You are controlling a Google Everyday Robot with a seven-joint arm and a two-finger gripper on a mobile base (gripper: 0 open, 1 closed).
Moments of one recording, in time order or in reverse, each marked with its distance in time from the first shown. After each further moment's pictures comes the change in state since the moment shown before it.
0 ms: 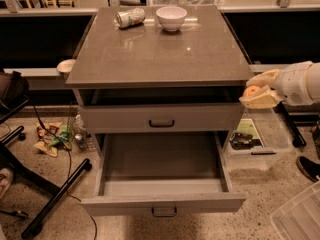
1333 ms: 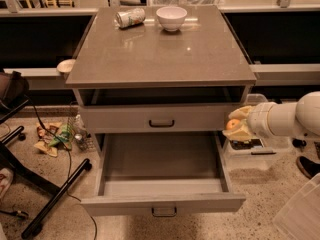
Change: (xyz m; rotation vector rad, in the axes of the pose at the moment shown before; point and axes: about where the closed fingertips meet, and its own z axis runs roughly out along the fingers) arm 0.076 0.057 0.082 0.007 0.122 -0.079
